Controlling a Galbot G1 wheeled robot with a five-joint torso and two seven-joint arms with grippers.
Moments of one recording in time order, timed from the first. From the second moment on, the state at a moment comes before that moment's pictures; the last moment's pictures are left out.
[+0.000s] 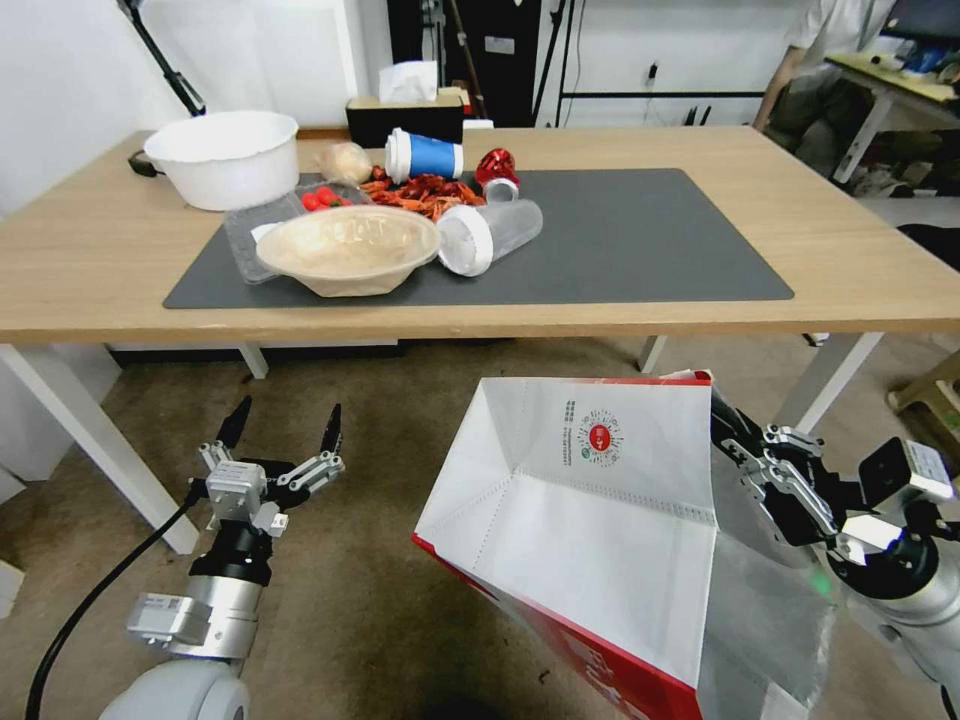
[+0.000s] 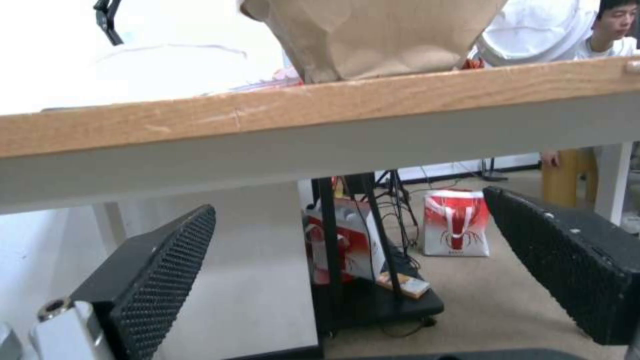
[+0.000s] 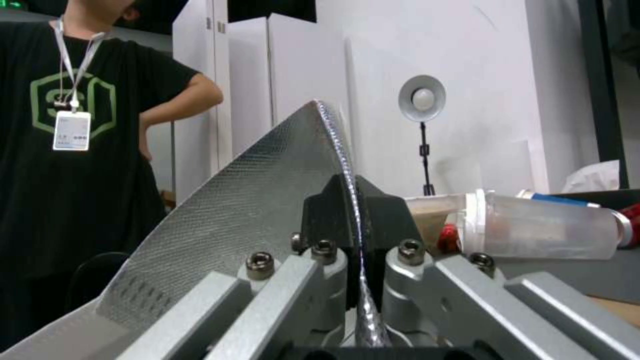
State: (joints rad) left arm 1.74 -1.51 -0.68 -2.30 -0.15 -0.14 0.17; right arm -1.56 1.19 0.95 2.20 1.03 -0.10 -1.14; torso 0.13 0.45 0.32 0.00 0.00
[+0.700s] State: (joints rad) left arm 1.74 -1.51 -0.69 -2.30 -0.15 -0.13 0.17; right arm -1.56 1.20 0.94 2.21 1.03 -0.10 -1.14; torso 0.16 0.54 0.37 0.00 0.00
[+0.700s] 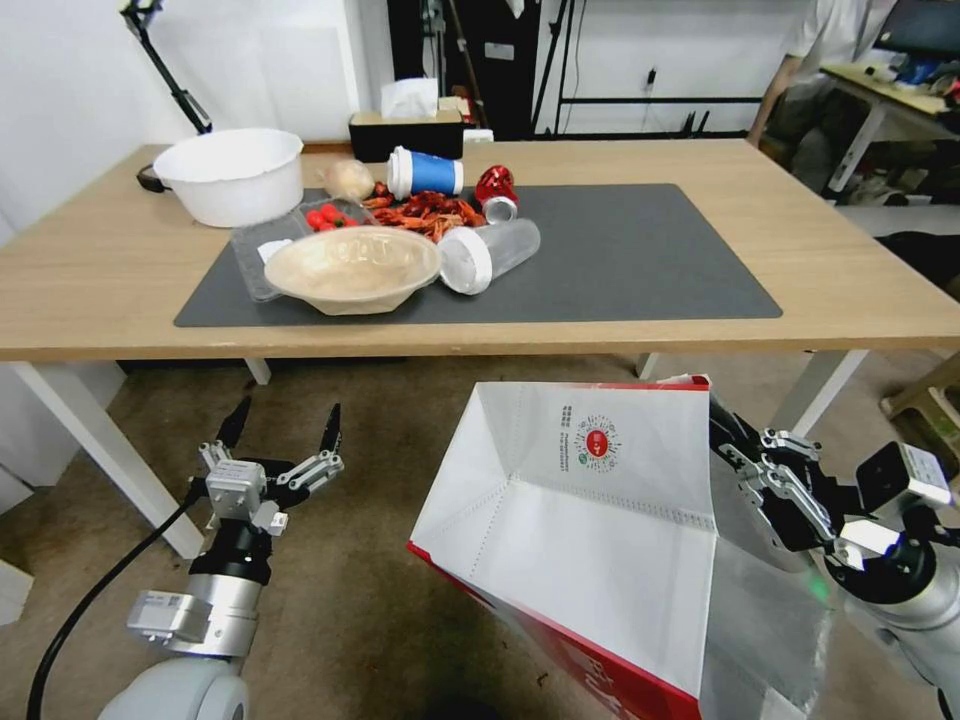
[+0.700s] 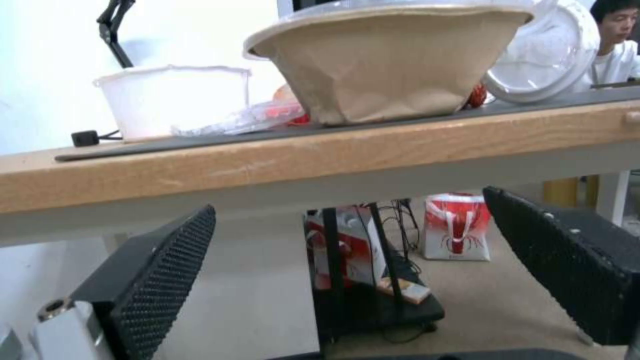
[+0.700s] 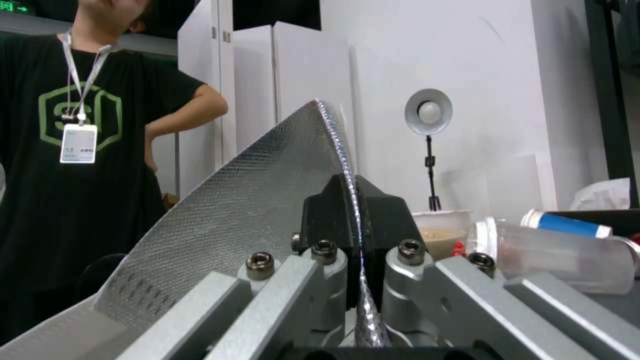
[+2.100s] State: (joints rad) left arm 1.75 -1.50 -0.69 -2.33 -0.15 -0.13 0.18; right arm -1.56 1.23 0.94 2.27 1.05 -0.11 -1.14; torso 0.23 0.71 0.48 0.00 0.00
